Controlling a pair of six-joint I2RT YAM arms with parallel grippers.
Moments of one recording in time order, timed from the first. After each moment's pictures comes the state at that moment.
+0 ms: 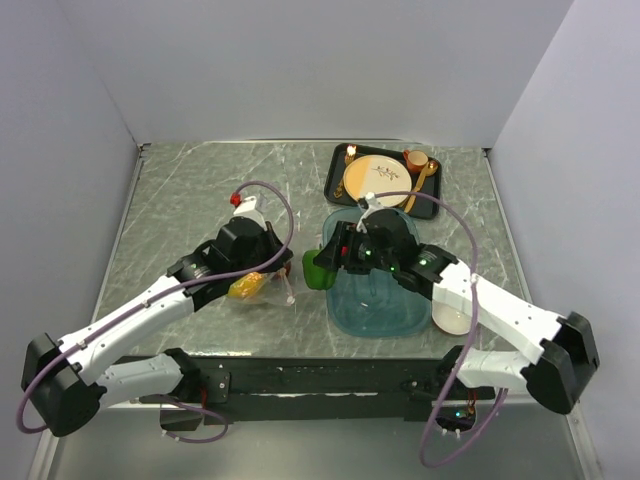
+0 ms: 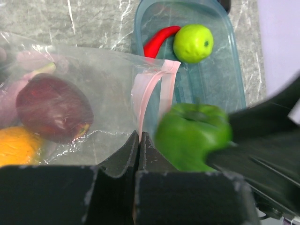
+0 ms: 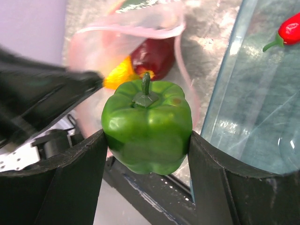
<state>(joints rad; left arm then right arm) -0.75 1.07 0.87 -0.32 -0.13 -0.77 0.76 1.17 0.92 -0.32 -0.11 0.80</state>
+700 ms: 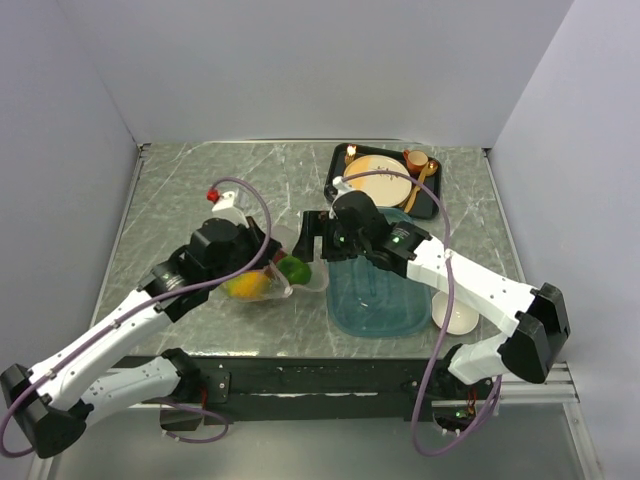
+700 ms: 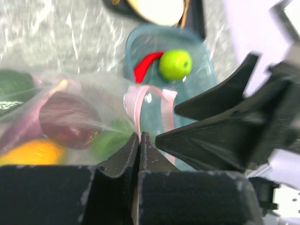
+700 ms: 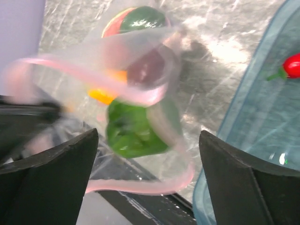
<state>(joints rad) -0.75 0.92 0.90 -0.39 -0.18 -0.74 0.83 1.39 1.21 -0.47 -0.03 0.67</state>
